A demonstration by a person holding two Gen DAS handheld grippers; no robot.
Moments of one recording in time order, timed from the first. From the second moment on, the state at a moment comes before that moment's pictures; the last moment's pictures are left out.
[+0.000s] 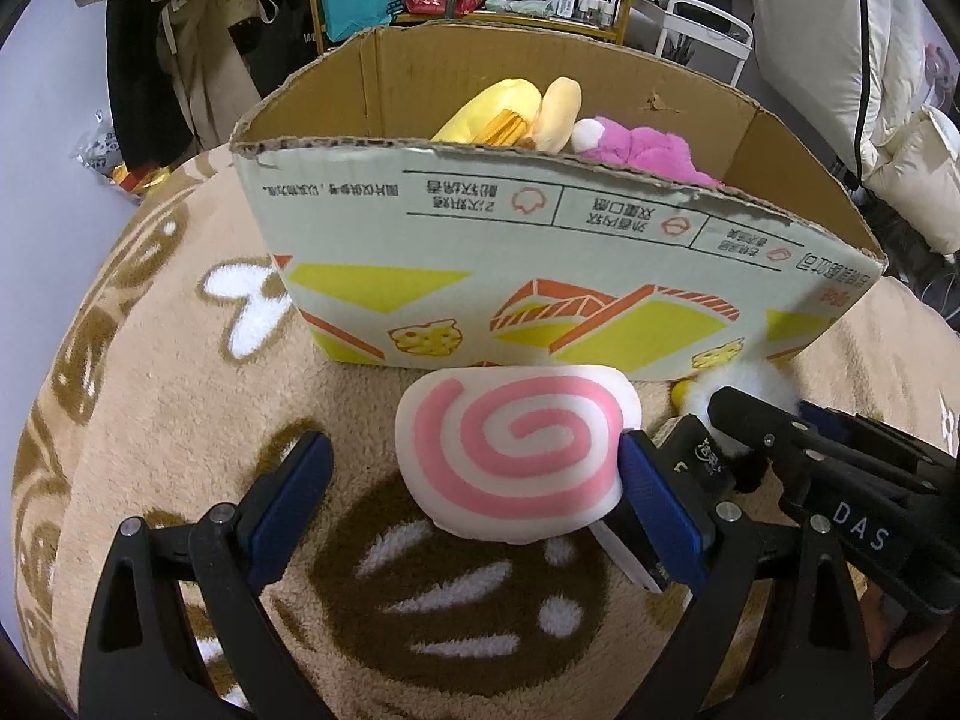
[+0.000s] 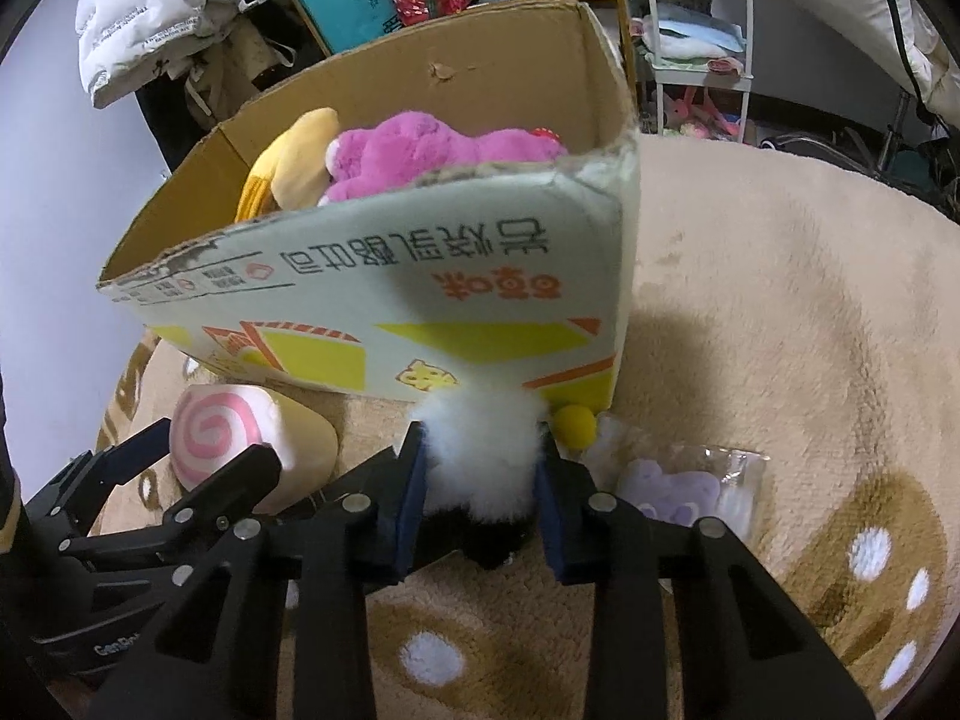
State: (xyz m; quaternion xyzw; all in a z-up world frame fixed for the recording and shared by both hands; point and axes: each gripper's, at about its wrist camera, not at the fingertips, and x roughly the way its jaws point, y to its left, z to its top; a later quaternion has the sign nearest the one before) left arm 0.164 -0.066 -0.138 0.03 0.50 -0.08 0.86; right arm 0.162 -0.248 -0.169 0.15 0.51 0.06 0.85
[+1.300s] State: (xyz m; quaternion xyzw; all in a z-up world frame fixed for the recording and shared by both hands) left arm 0.162 -0.079 -0.153 0.02 0.52 -0.11 0.85; right arm 0.169 -0.254 -0.177 0.18 0.51 0.06 0.84
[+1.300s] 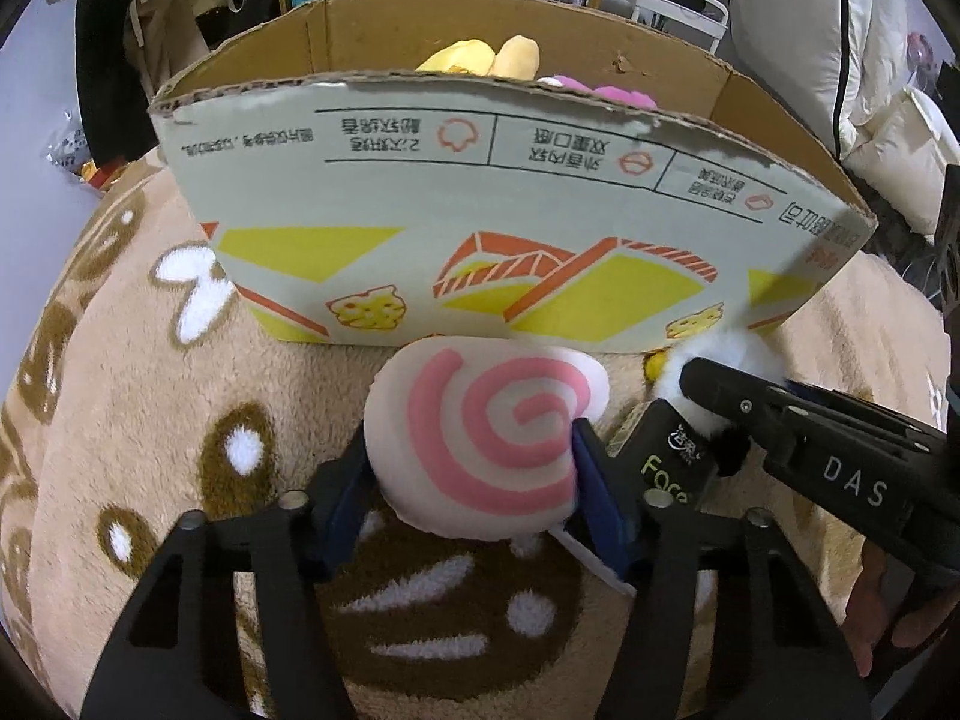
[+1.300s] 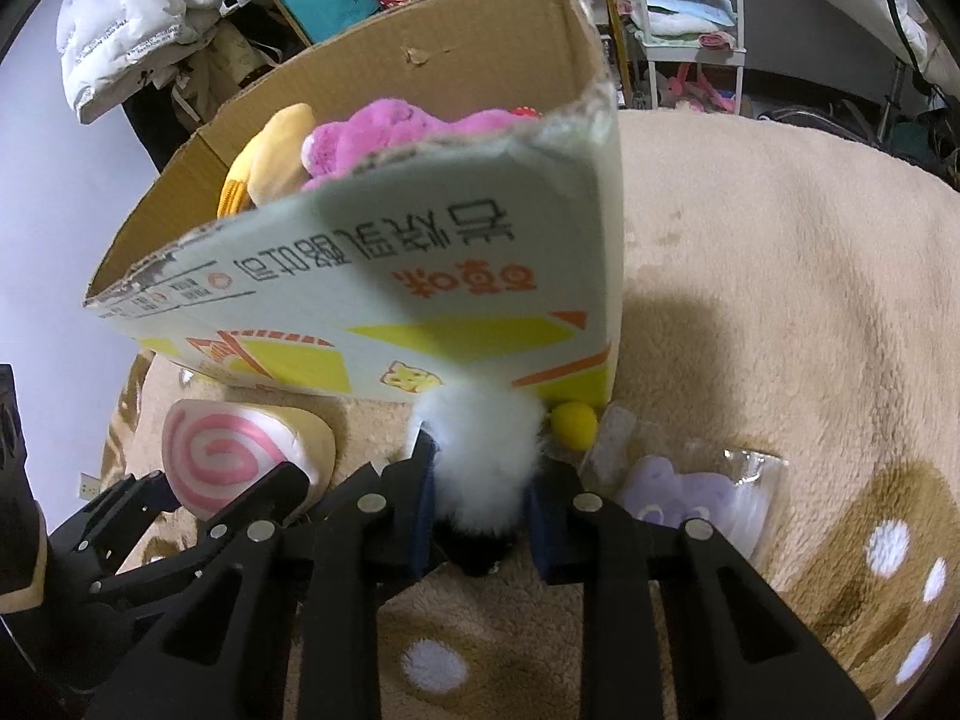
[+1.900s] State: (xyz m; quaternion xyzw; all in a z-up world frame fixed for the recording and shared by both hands) left arm 0.137 -0.049 -0.105 0.02 0.46 -0.07 0.89; right arm 0.140 -0.255 -0.123 0.16 0.45 0.08 0.88
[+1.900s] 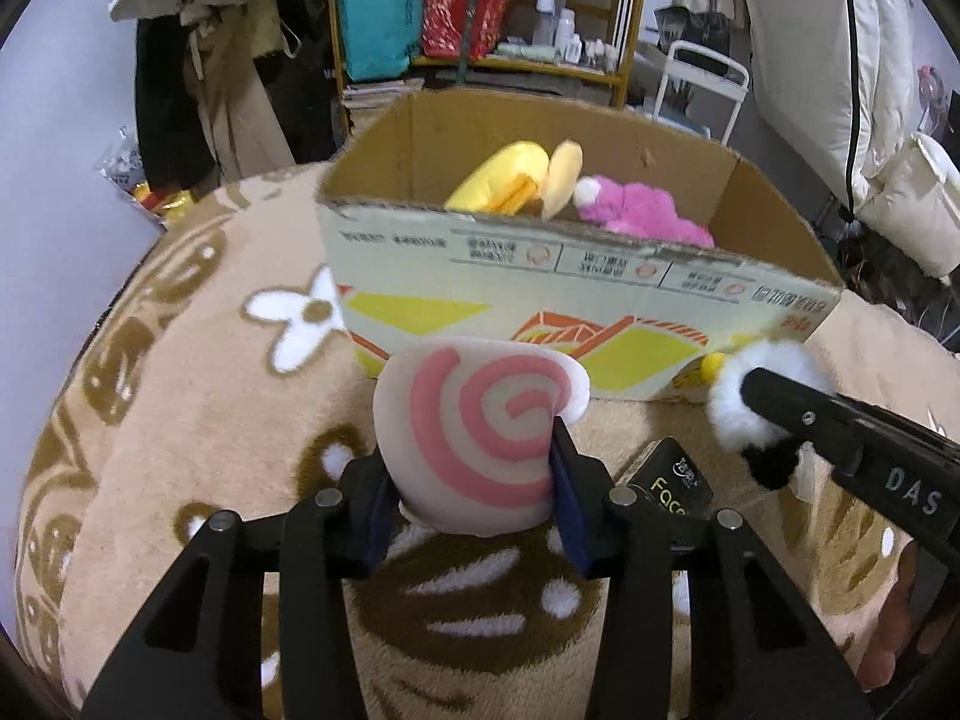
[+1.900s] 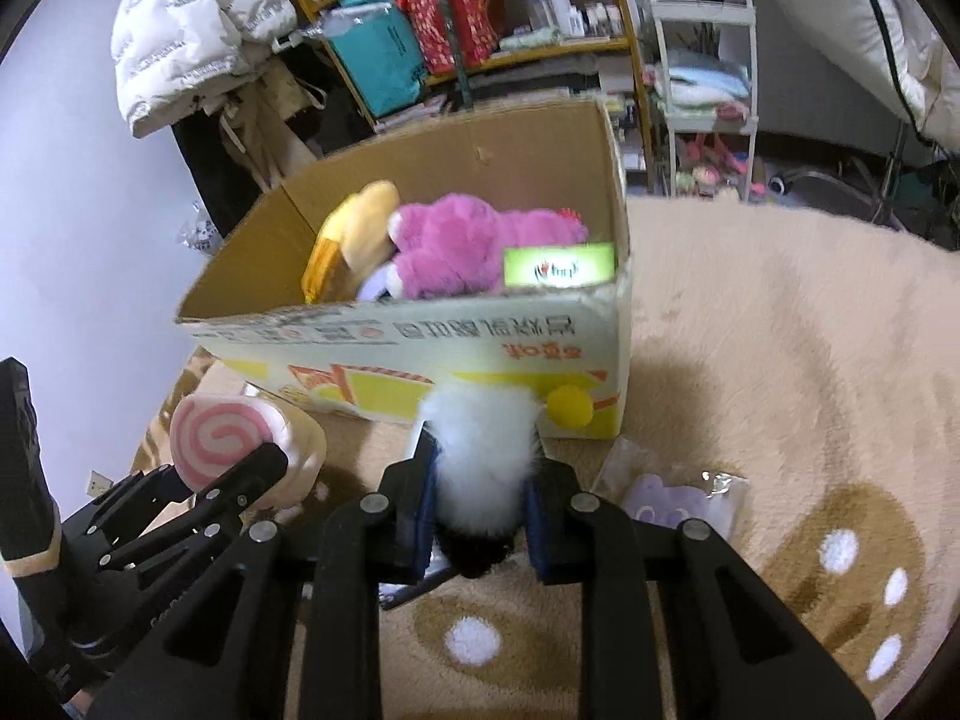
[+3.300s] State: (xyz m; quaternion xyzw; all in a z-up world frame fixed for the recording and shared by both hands) left arm 0.119 -0.037 0.042 0.04 0.24 -0.06 0.97; right arm 0.128 -0.252 0.029 0.07 0.25 0.08 0.96
